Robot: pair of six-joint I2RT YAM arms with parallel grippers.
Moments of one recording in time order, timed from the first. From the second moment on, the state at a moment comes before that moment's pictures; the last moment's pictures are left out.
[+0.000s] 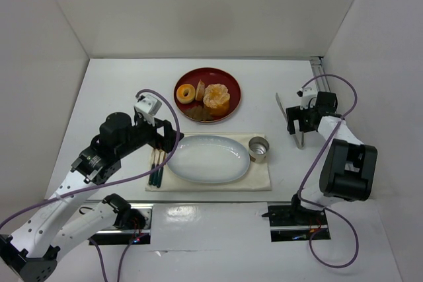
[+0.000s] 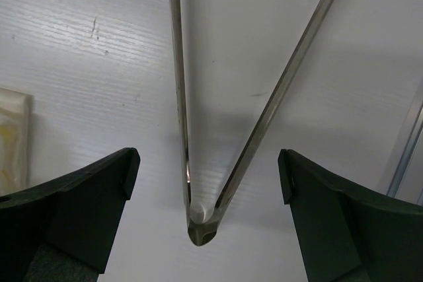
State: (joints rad) left arm -0.55 0.75 0.84 -0.40 0.16 -0.18; right arm -0.26 1.45 0.83 -0.30 -0.26 -0.38
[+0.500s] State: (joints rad) left arm -0.55 0.74 0.84 -0.40 0.17 -0.19; right arm -0.26 1.63 0.92 -0.23 -0.23 -0.39
